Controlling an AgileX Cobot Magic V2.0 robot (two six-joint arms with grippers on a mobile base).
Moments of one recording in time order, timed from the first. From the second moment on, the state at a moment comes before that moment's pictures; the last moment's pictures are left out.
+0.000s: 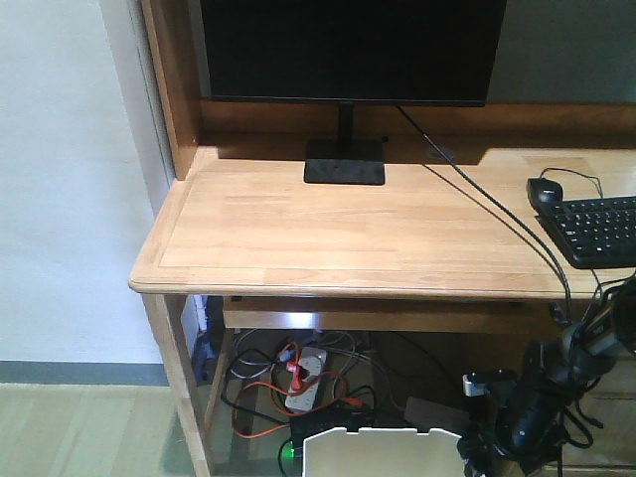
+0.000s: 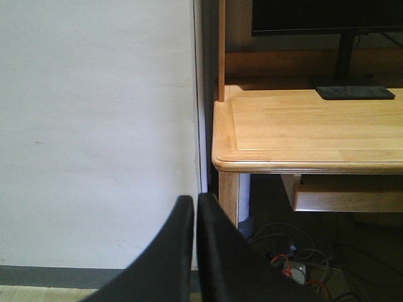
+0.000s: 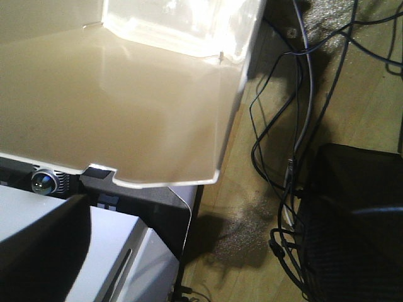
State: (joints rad) left arm 0.07 -0.01 0.03 0.04 0.21 -0.02; right arm -0.05 2.58 -1.27 0.20 0.47 -0.40
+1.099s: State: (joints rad) left arm 0.07 -0.01 0.03 0.04 0.21 -0.02; right arm -0.05 2.87 -1.45 0.37 0.26 -0.57
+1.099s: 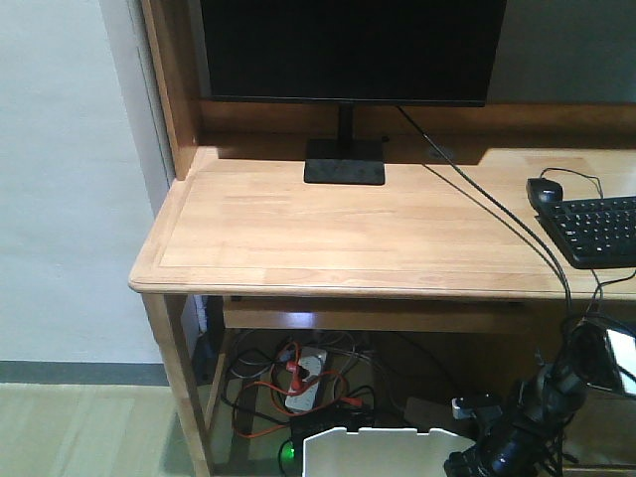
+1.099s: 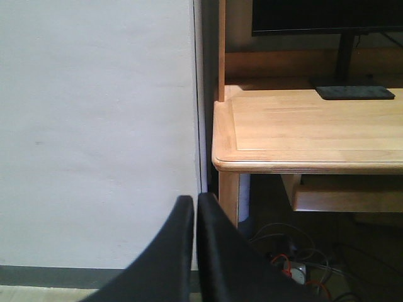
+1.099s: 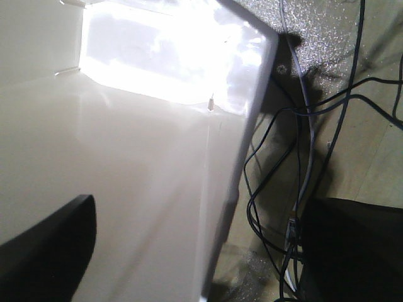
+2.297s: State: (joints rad) left arm 0.07 -0.01 0.03 0.04 0.21 -0.02; right arm -0.05 2.99 -1.57 0.37 0.25 -0.57
